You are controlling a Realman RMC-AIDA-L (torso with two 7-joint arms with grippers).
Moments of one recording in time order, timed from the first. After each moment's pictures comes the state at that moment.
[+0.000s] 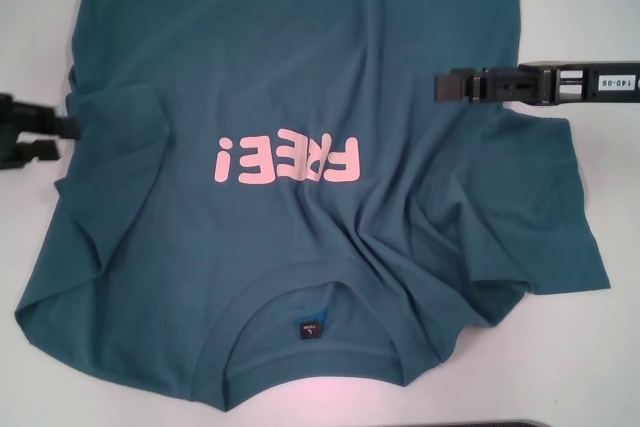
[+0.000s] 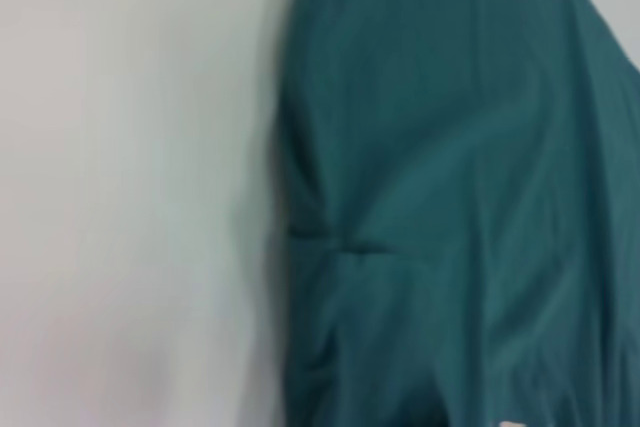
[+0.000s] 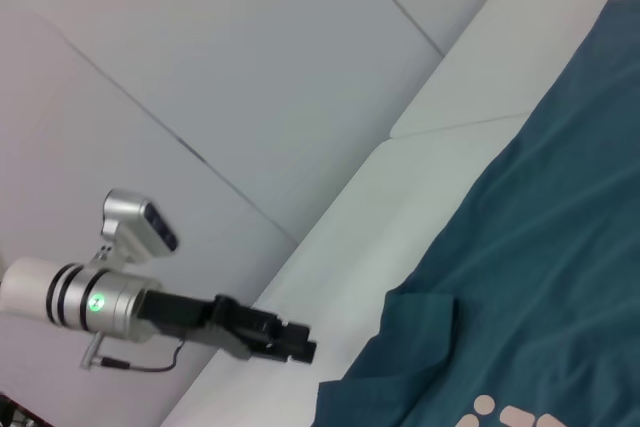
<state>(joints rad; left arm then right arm) -0.47 -2.00 -2.52 -0.96 -0.77 1.58 -2.70 0.51 2.00 -0.80 -0.69 -1.88 -1.65 1.99</state>
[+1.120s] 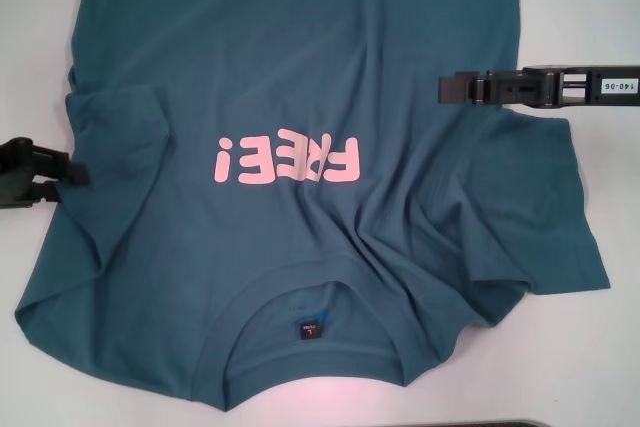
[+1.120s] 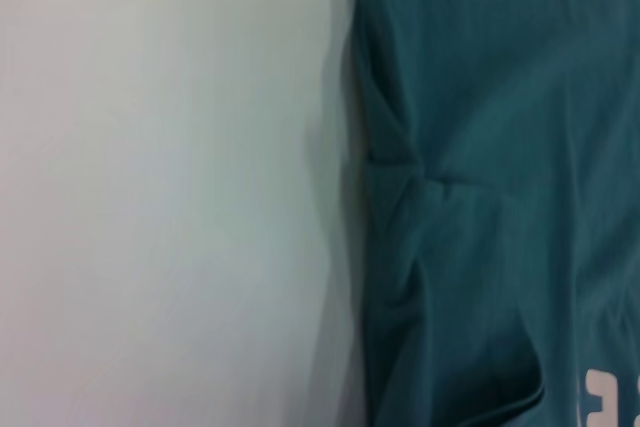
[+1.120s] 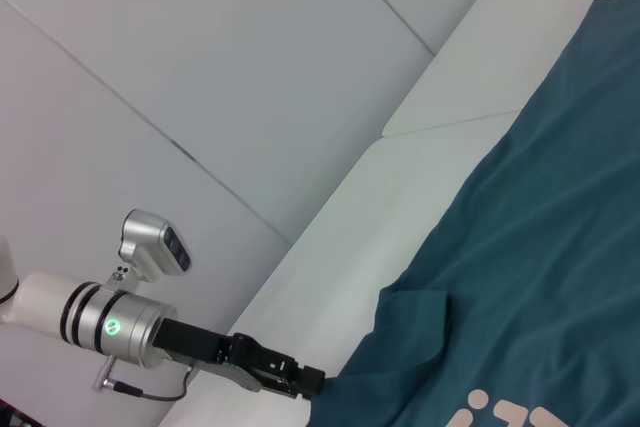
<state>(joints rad) -0.48 -2.01 -2.49 -0.89 -0.68 1.52 -2.68 0.50 2.00 -0.80 -0.69 -1.88 -1.65 2.00</state>
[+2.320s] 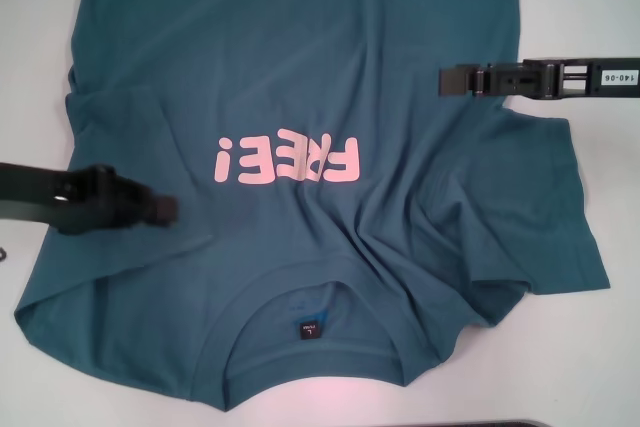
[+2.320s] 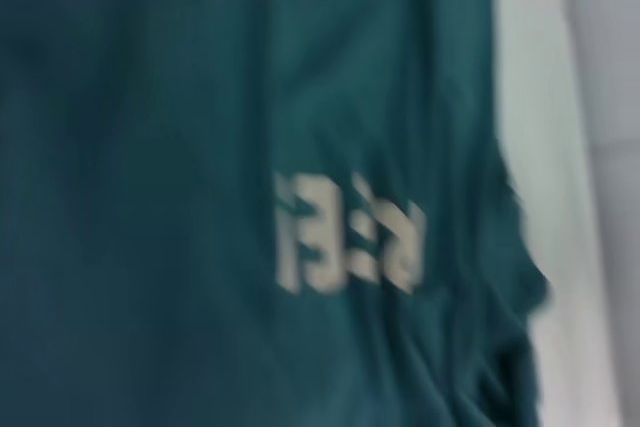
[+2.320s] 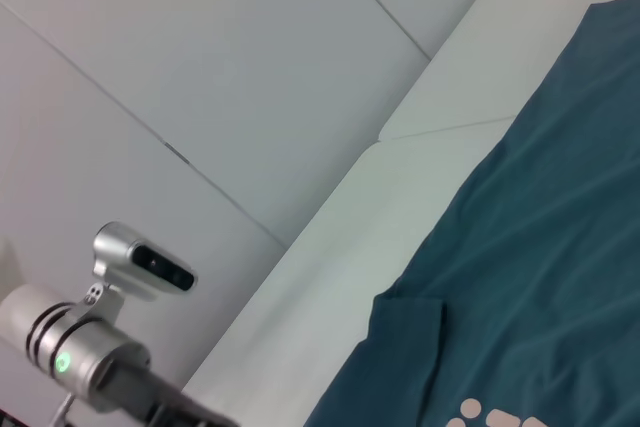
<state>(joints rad) -0.52 -2.05 -2.53 -0.86 -0.75 1.78 -2.52 0.51 1.99 -0.80 -0.69 -1.88 -1.64 2.00</state>
